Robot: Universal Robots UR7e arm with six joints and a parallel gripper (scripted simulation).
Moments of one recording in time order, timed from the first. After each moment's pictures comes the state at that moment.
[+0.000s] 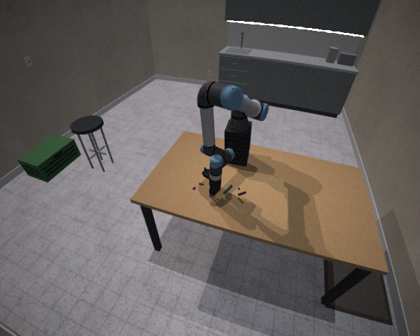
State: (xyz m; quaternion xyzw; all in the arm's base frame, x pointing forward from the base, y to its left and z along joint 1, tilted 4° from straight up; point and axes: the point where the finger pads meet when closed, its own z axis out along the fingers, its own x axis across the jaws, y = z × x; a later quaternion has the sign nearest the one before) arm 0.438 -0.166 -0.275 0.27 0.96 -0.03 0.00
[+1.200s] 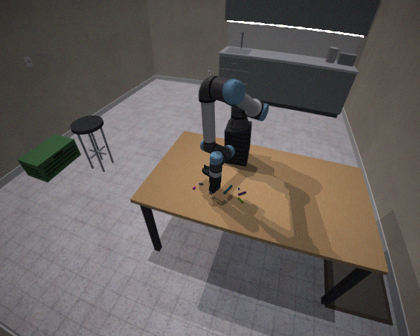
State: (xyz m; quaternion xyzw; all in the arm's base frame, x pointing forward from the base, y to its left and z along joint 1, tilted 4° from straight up) arm 0.439 -0.165 -0.250 0.27 0.96 -0.03 0.01
